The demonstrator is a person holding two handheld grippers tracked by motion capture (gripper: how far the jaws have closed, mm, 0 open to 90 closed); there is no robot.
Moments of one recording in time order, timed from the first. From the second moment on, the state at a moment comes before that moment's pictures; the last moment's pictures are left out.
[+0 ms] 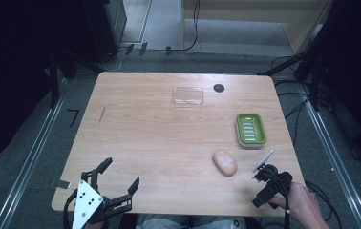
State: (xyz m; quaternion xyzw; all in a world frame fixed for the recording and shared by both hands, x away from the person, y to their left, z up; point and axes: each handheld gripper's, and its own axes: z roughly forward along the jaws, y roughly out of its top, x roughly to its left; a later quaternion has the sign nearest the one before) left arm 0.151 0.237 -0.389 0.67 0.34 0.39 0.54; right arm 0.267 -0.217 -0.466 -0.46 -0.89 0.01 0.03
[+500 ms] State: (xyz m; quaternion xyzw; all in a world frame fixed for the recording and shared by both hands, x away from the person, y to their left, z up) left arm 0.155 0.235 -0.390 0.67 0.34 0.38 0.54; right arm 0.273 -0.211 -0.460 -0.46 -0.89 -0.01 0.03
